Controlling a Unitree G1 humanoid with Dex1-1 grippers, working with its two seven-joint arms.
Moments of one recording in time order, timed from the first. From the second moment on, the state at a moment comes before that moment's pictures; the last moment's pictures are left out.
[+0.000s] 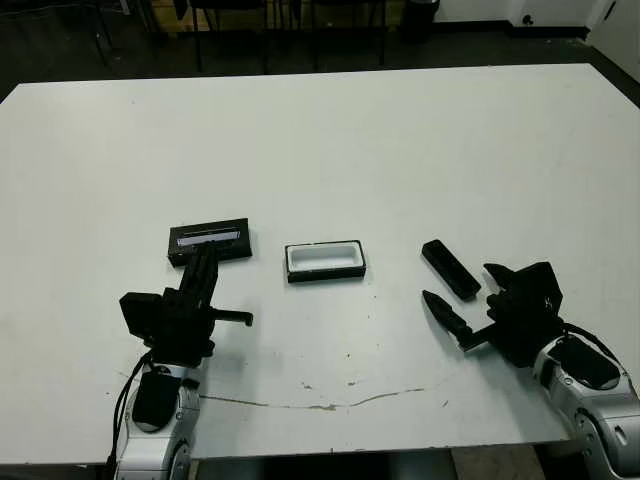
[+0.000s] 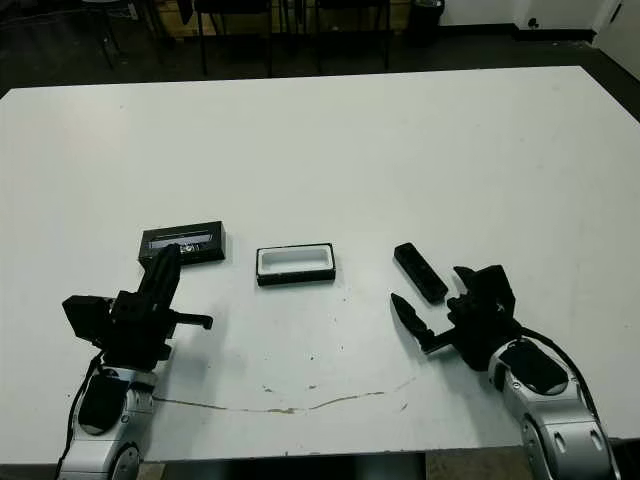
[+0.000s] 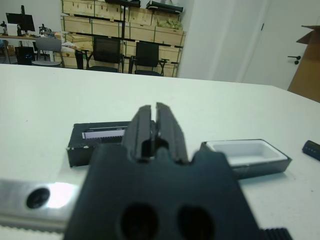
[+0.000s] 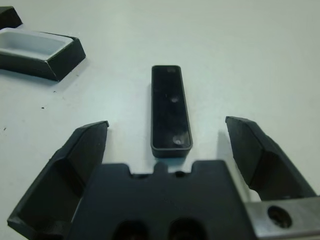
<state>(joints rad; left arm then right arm) 0.24 0.06 -0.04 -0.21 -0.13 -0.18 -0.14 0.13 -0.48 -0.04 -0.27 0.25 0.45 0.41</state>
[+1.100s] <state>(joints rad) 0.25 0.06 -0.04 -0.21 -0.13 -0.18 -0.13 0.12 -0.47 -0.06 -0.25 0.30 0.49 0.42</state>
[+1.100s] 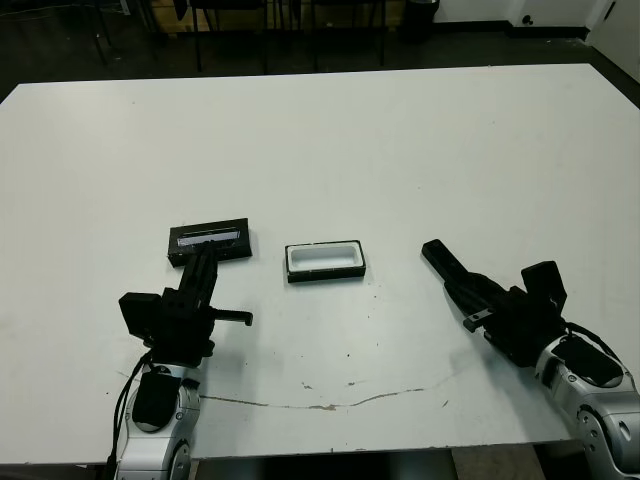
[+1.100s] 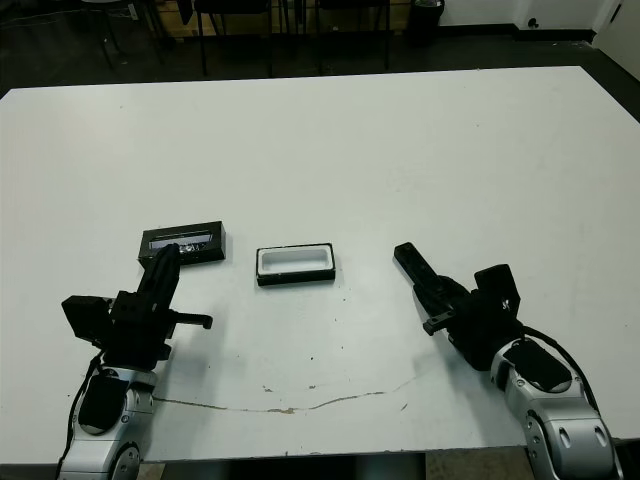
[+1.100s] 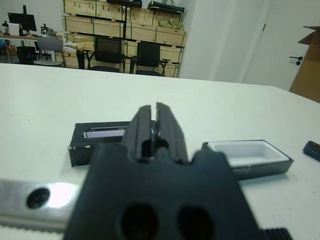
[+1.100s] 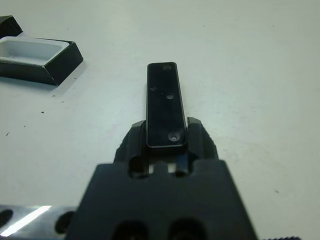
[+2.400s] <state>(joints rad) 0.26 0.05 -0.05 -0.23 -0.12 -0.17 -0.12 -0.83 -0.55 0.29 0.41 0.16 0.23 1.21</state>
